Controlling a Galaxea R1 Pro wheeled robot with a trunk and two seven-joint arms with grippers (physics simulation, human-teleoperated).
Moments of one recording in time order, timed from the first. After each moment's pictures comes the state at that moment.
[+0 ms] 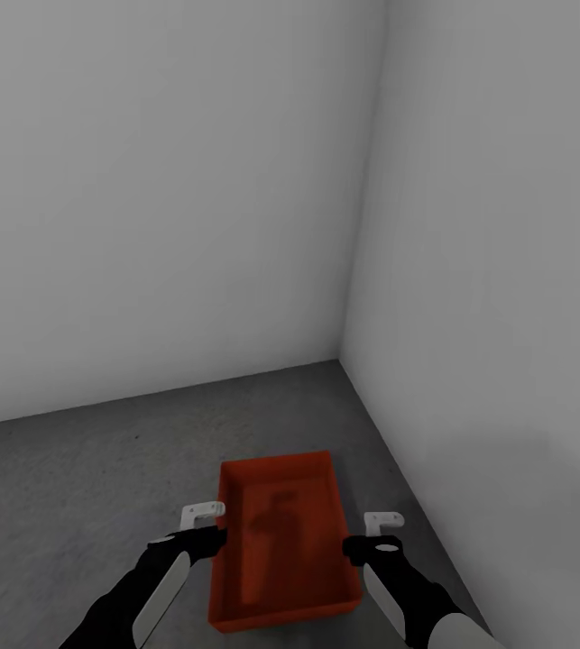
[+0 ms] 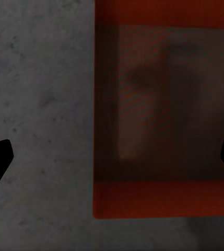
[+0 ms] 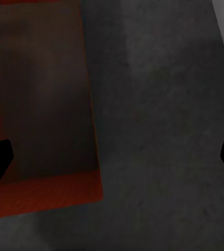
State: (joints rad) left arm -0.41 0.05 -0.34 -0.90 0.53 0.45 0.31; right arm -0.55 0.08 0.32 -0.46 -0.28 0.23 -0.29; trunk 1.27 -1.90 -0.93
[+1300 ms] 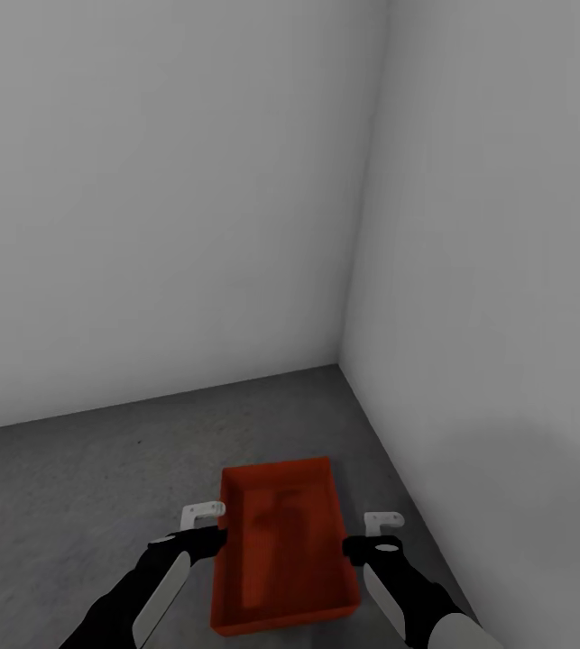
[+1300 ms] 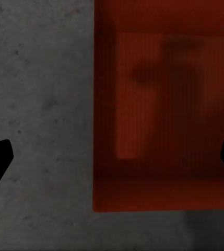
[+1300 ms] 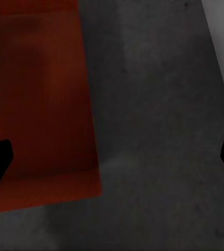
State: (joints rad) left arm -0.41 0.05 -0.34 -0.90 0.53 0.45 0.31; right arm -0.55 0.08 0.32 -0.46 -0.28 0.23 -0.29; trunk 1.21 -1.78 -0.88
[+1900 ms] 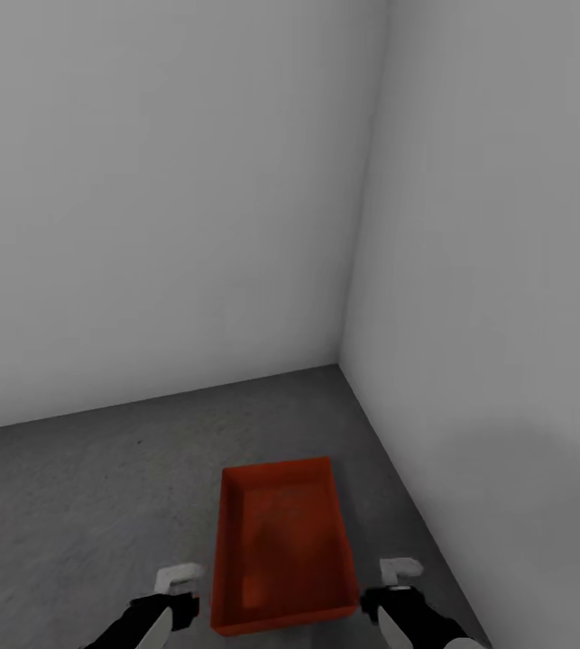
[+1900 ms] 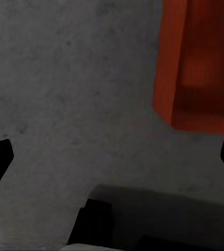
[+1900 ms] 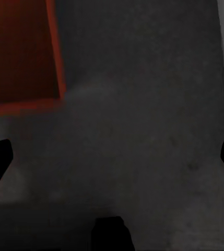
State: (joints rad) left arm -0.41 0.05 -0.33 -0.52 0.53 0.34 0.31; right arm -0.54 0.07 0.32 -0.25 -0.28 0.22 -0.30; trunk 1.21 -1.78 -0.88
